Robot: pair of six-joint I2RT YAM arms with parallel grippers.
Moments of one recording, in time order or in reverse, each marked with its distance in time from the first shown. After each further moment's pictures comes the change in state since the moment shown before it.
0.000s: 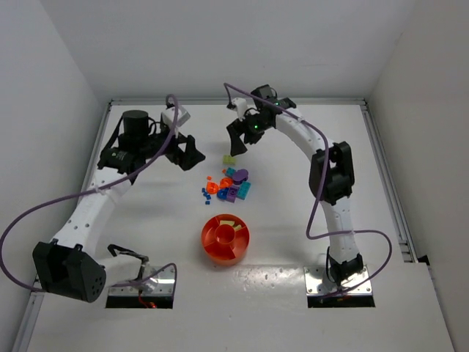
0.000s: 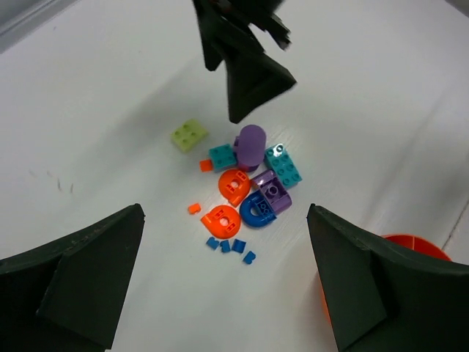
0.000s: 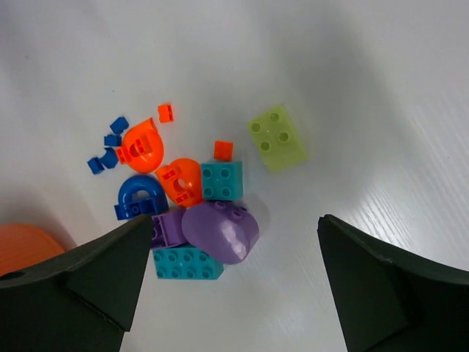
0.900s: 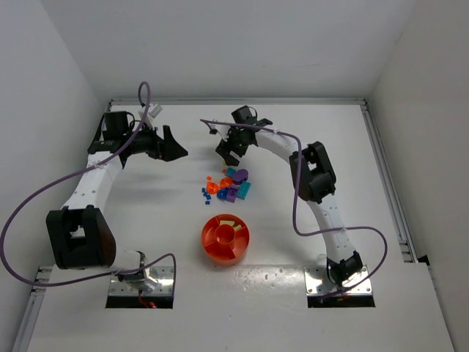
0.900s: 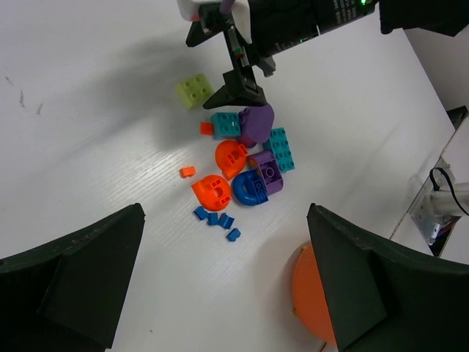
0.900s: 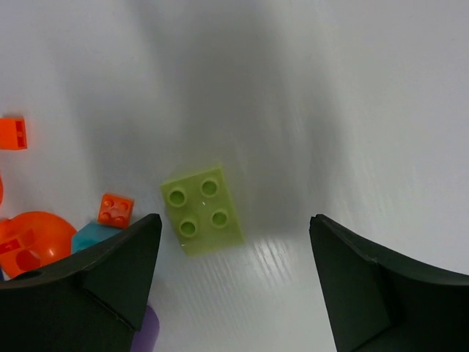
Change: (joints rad) left arm 0.292 0.209 0.000 -0.016 0.239 -0.152; right arm 0.108 0.161 -0.073 0.286 0.230 -0.291
